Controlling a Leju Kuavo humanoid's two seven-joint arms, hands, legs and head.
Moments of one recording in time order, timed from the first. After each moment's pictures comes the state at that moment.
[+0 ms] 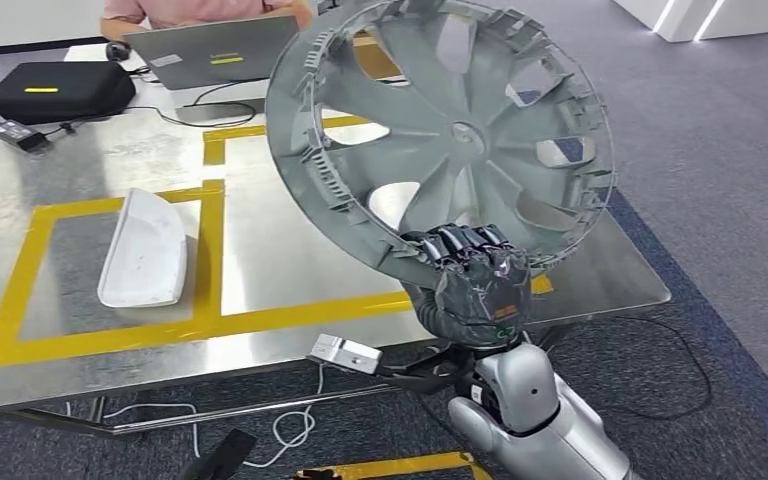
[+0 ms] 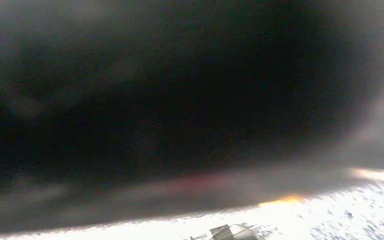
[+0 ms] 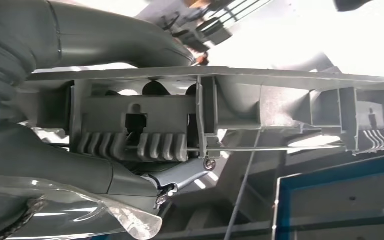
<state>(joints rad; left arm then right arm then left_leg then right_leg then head) -0.06 -0.08 0.03 -0.23 -0.47 0.14 -0.28 -0.24 0.02 0.55 -1.51 1.55 -0.69 0.07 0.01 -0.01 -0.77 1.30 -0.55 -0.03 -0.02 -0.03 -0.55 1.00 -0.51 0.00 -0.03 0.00</state>
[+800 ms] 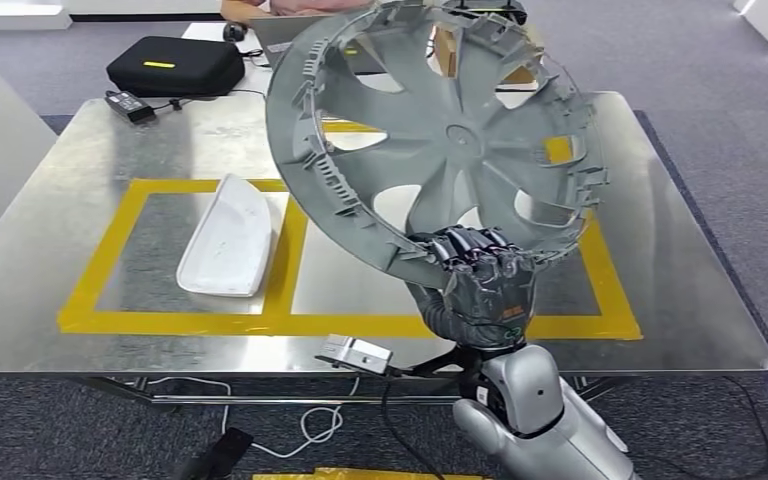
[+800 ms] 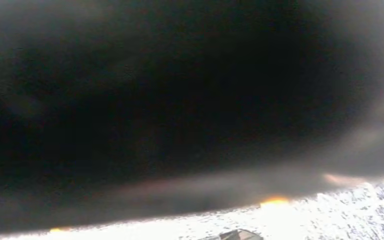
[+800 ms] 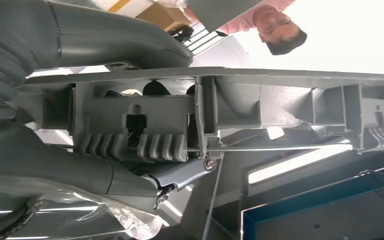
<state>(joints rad) -0.07 -0.07 0.03 -0.23 -0.47 0.14 -0.28 -0.24 0.02 0.55 -1.51 1.50 -0.69 0.05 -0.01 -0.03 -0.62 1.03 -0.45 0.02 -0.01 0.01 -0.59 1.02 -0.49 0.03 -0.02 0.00</state>
